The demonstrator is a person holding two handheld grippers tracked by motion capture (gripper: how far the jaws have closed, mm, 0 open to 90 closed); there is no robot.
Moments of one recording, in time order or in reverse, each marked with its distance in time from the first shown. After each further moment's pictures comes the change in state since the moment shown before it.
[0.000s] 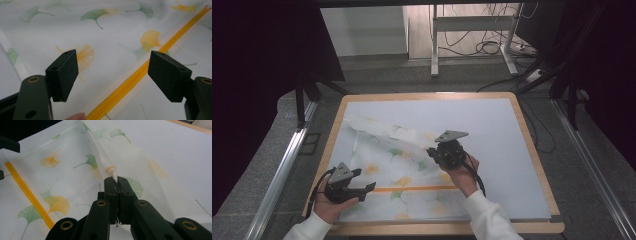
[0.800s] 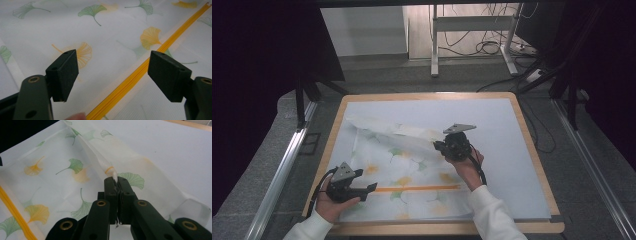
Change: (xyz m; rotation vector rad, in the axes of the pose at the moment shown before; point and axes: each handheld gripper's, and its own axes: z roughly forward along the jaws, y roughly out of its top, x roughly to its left) left arm 0.001 0.000 0.005 0.021 -0.016 0.000; right arm -0.034 -0.001 0.009 -0.008 -0.013 0.087
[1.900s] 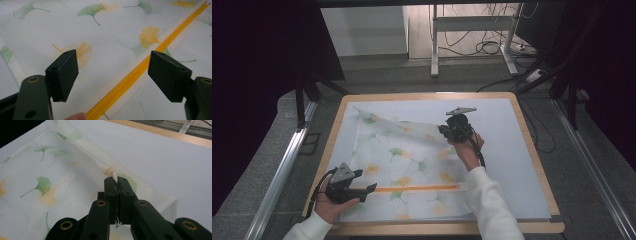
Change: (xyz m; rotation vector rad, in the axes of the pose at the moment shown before) left arm -0.001 -0.001 -0.003 -0.003 0.000 0.003; right arm -0.039 0.033 0.020 0.007 -0.103 0.060
